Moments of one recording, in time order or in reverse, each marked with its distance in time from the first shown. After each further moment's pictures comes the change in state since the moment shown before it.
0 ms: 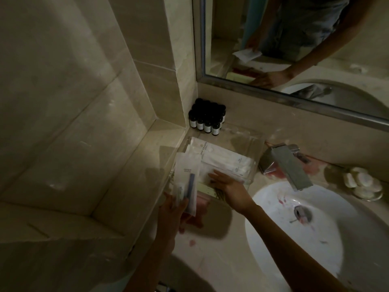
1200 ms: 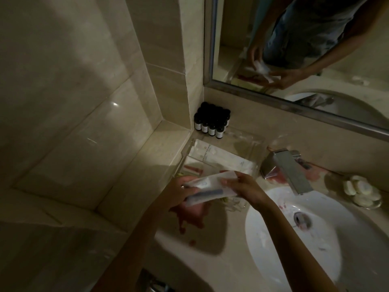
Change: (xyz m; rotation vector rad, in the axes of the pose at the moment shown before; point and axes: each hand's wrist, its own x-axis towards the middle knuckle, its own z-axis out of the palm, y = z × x) left_hand 0.054 0.050 0.002 0.749 -0.427 0.163; right_hand 0.003 -0.031 -0.066 0.974 -0.072 0.650
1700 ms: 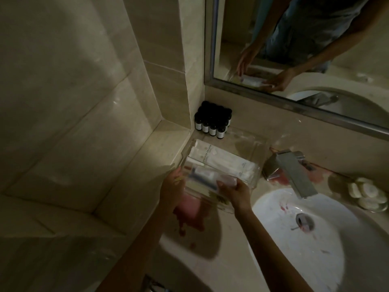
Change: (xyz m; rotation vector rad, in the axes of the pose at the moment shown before) left_hand 0.024 -0.030 0.010 -0.122 0.408 -0.071; right_hand 0.012 0.028 0.047 0.298 0.453 -0.022
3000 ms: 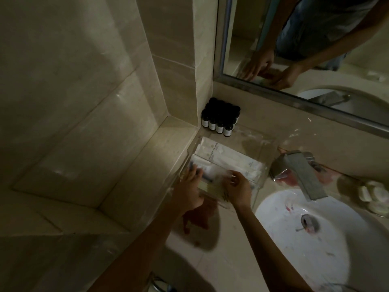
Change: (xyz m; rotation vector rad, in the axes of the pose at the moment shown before) left_hand 0.010 -0.021 0.022 0.758 -0.297 0.354; right_hand 0.014 0.003 0.018 -0.464 0.096 -0.109
